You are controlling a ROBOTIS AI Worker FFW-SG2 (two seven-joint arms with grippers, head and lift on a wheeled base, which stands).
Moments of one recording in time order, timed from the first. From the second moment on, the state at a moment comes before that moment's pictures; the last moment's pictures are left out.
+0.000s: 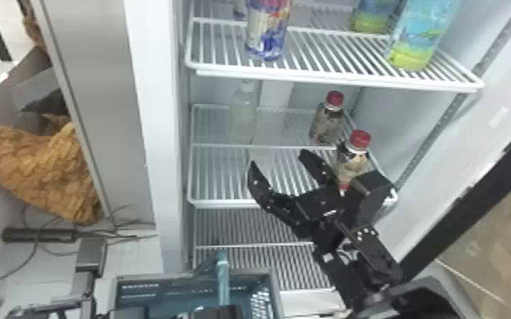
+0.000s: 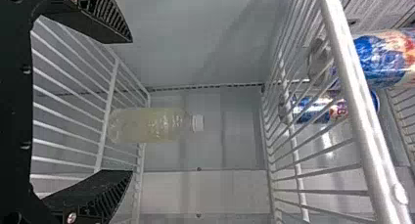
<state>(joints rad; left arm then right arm) 0.18 0.22 0.02 -1.90 1.25 1.40 -0.41 0.27 -0.13 0.11 -2.00 -0.14 0.12 0.20</state>
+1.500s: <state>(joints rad) 0.18 0.22 0.00 -1.89 1.28 1.39 -0.41 -0.08 -0.12 0.18 -1.54 -0.07 0.01 0.18</state>
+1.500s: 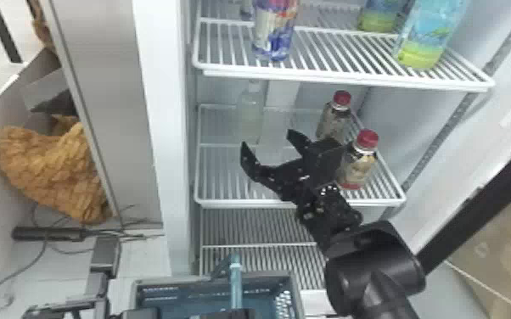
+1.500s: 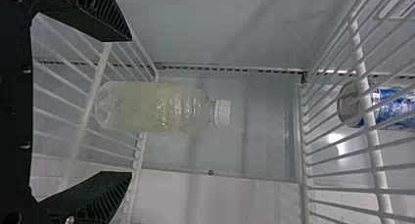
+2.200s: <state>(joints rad) 0.18 0.22 -0.02 -1.88 1.30 1.39 -0.40 -0.22 -0.13 0.21 -1.37 -0.11 -0.08 0.18</state>
